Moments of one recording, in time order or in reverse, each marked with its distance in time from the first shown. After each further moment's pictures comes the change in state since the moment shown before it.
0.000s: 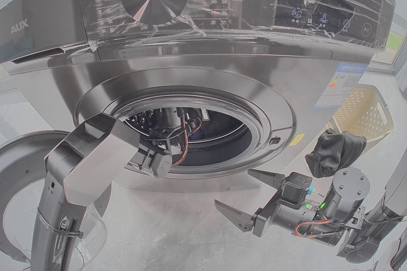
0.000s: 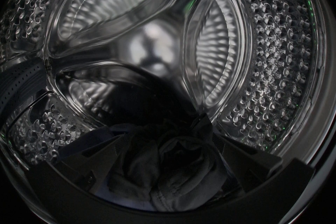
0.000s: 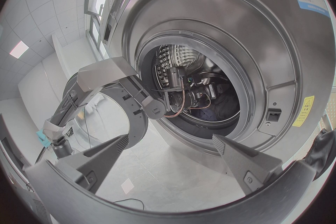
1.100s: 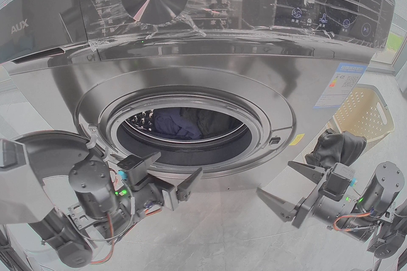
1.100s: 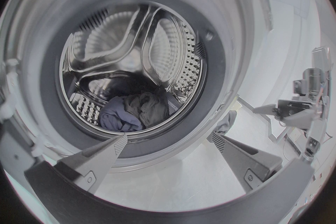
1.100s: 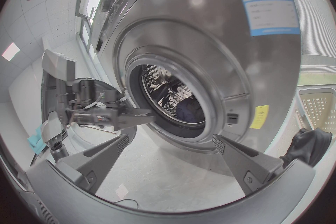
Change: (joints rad) left arm -0.194 -0.617 1.274 -0.482 -0.043 0.117; right arm -0.081 -0.203 0.156 0.018 -0.059 0.017
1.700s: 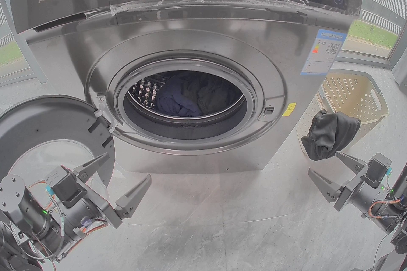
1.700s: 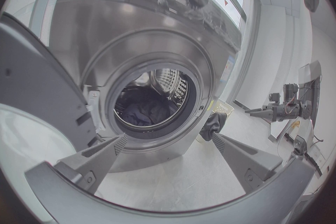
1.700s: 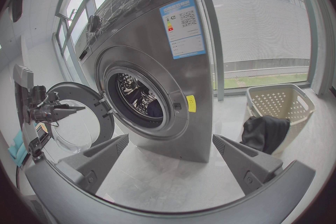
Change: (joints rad) left arm 0.029 -0.400 0.293 0.003 0.015 0.045; right arm -0.233 -0.248 0.116 0.120 -0.026 0.000
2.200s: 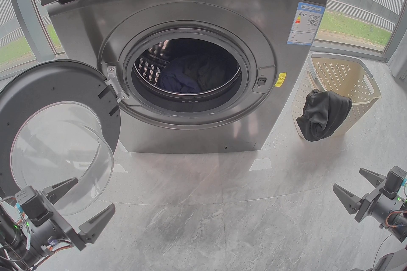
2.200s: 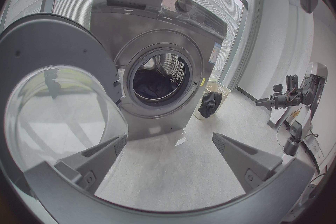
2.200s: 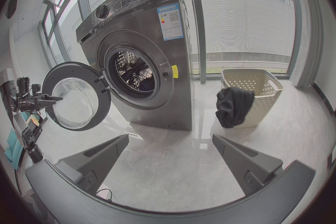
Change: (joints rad) left arm 0.055 -0.446 0.005 0.581 -0.003 0.001; right arm -0.055 -0.323 0.001 0.463 -0.093 0.008
